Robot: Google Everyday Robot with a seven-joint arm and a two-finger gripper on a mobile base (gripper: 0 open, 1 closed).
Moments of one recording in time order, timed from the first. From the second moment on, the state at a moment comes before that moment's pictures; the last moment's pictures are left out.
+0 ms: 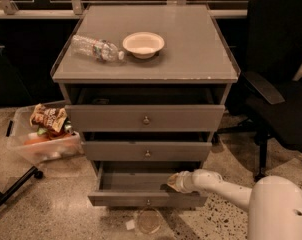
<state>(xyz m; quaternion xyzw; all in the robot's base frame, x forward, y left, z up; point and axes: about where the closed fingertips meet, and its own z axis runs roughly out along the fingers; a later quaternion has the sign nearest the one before) 0.633 -0.130 0.211 -0.52 0.79 0.10 0.31</state>
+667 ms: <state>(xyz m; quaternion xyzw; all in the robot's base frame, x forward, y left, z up) 0.635 -0.146 0.175 -0.52 0.81 0.12 0.24</state>
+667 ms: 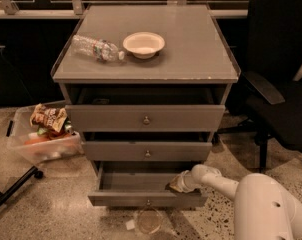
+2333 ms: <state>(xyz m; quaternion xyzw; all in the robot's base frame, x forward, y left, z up) 0.538 -0.168 0.176 -0.52 0.82 0.19 0.15</state>
